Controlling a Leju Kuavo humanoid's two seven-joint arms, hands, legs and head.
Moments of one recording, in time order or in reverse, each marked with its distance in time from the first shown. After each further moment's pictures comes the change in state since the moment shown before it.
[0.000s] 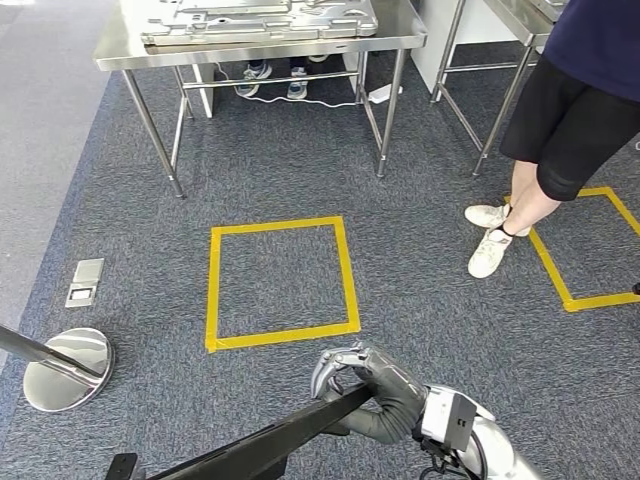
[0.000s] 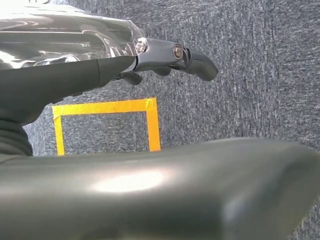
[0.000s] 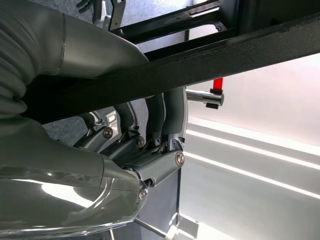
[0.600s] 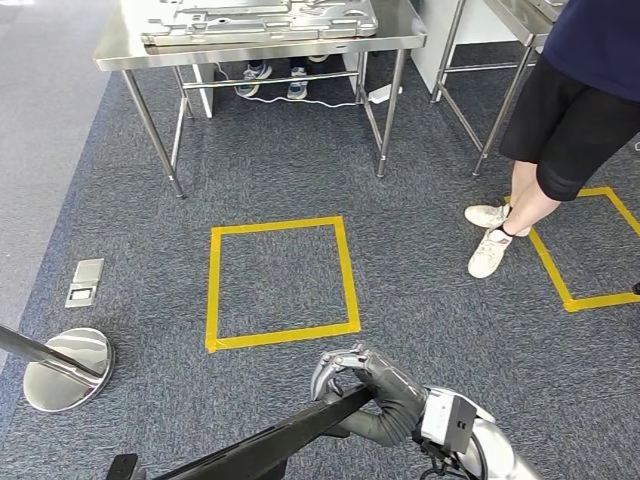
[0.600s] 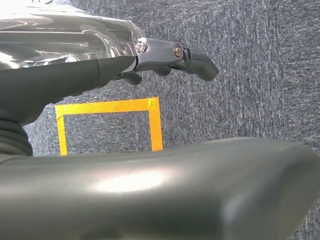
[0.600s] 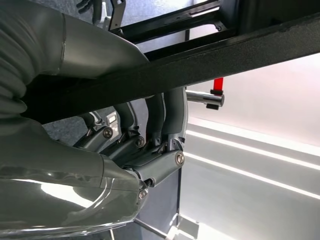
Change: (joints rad) left arm 0.001 0.000 0.000 0.000 0.000 0.000 0.012; right arm 0.007 0.000 0.000 -0.004 0.003 0.000 0.001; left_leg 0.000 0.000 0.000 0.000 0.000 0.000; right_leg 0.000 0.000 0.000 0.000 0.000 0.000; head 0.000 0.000
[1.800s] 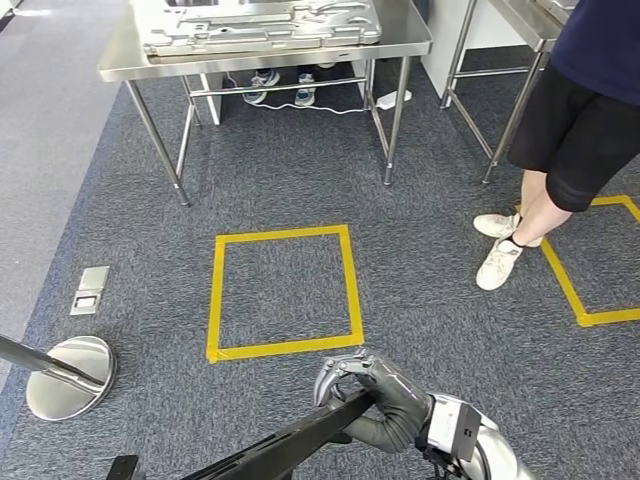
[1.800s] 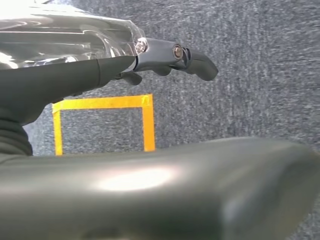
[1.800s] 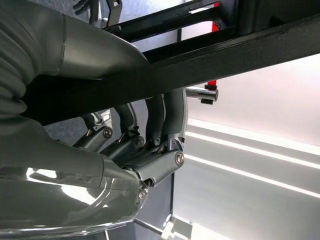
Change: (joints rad) left arm 0.003 0.012 -0.001 0.000 -0.002 0.005 0.007; right arm 0.030 0.001 -0.008 -0.016 -0.001 -0.001 -0.012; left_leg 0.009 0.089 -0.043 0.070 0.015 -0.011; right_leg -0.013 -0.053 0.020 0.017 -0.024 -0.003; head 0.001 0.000
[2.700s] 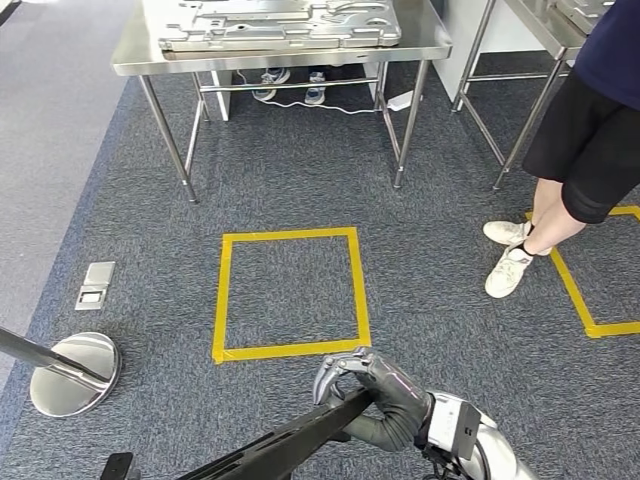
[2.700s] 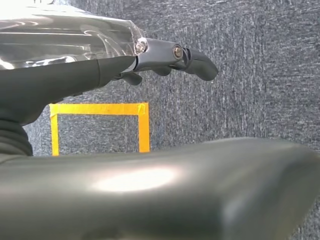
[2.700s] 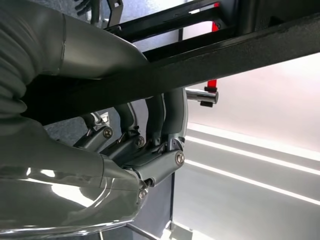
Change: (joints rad) left arm -0.007 0.003 -0.001 0.000 -0.001 0.004 0.000; right arm -0.005 0.001 -0.002 0.000 -0.002 0.003 -0.002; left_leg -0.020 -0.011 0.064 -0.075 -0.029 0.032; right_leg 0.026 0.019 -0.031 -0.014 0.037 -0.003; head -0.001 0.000
